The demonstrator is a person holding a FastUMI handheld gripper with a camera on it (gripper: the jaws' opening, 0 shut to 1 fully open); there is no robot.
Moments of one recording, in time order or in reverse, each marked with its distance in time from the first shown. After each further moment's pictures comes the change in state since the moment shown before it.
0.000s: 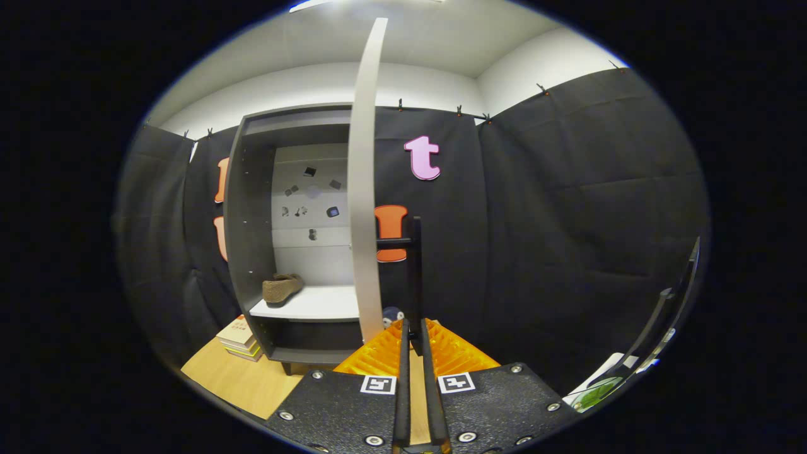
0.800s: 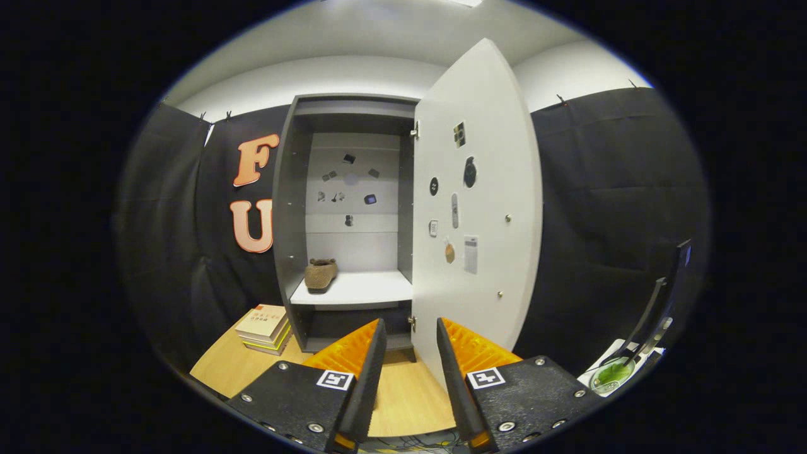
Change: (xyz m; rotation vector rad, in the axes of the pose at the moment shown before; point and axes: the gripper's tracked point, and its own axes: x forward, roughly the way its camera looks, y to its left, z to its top) arm -0.042 0.155 -0.040 -0.040 0.046 0.018
